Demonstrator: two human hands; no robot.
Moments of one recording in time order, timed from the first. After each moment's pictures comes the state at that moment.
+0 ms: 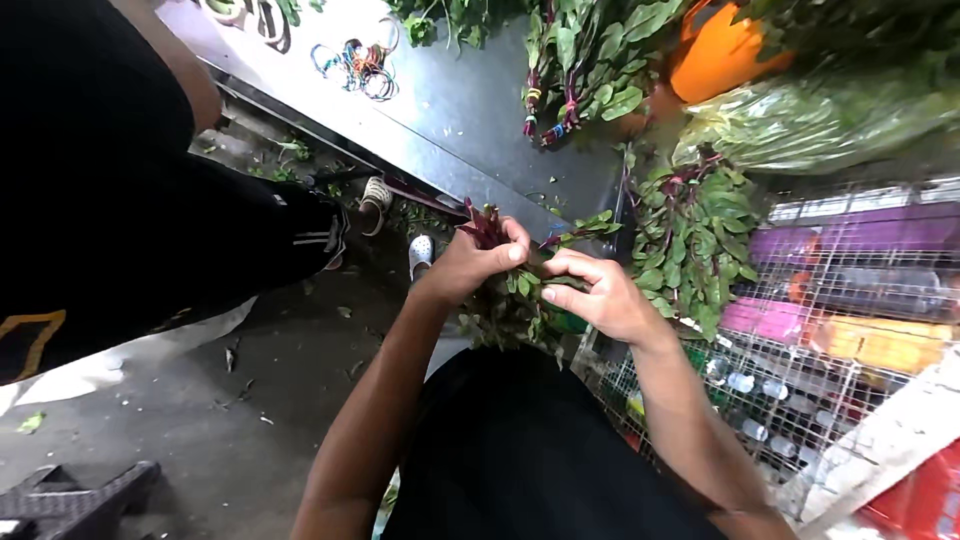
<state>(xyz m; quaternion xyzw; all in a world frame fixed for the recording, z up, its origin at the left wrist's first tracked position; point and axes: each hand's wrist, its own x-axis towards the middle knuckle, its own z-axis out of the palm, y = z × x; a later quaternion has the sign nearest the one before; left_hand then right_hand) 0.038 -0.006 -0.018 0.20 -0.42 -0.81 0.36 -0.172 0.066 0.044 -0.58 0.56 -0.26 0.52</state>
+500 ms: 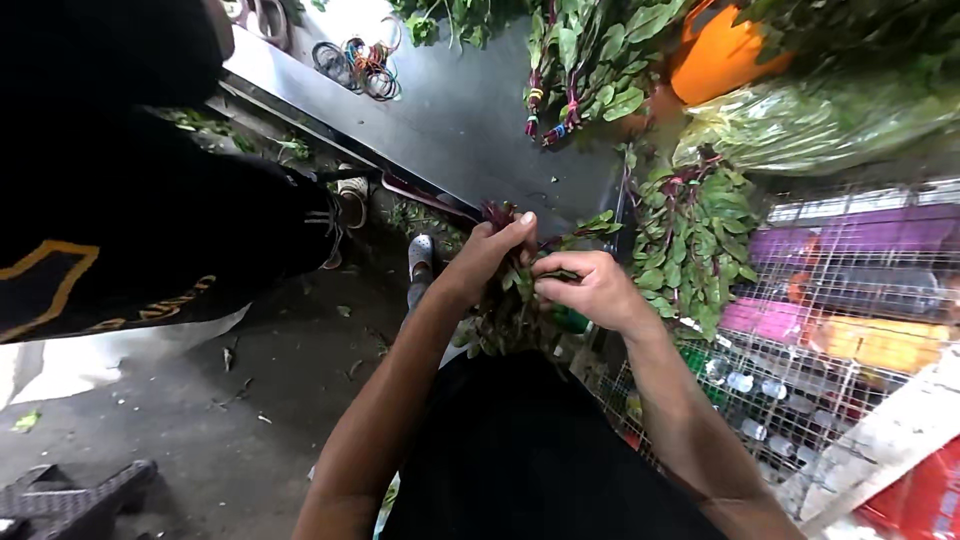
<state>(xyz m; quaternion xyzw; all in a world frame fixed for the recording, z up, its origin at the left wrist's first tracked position) 0.019 -0.008 -0.014 0.32 -0.37 -0.82 0.30 -0.163 0.057 0.040 -0.56 0.57 -0.25 0.55</state>
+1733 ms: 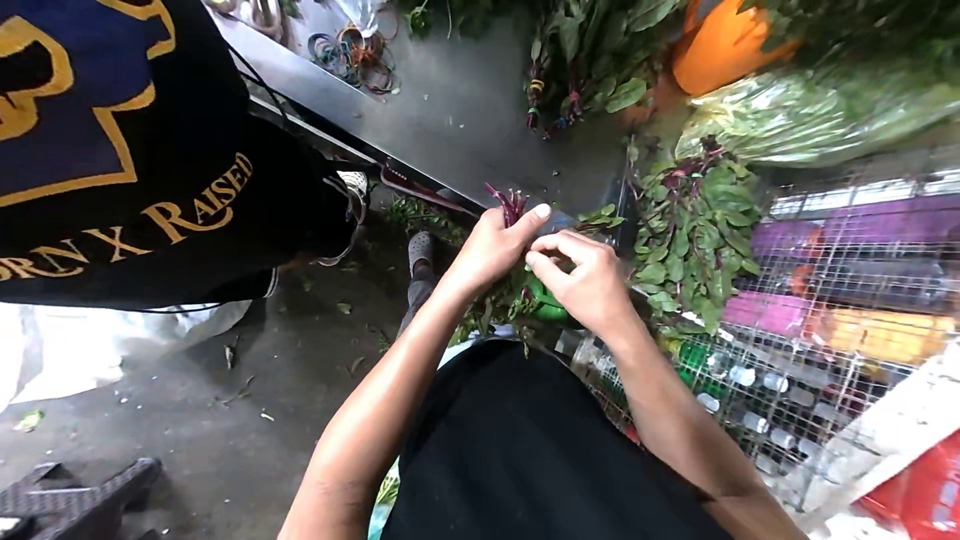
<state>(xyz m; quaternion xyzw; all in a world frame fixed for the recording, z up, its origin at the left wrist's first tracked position) 0.009 -0.018 -0.012 0.45 -0.48 -0.72 0.22 -0.136 0.060 0.035 -0.63 0.67 -0.25 0.31</state>
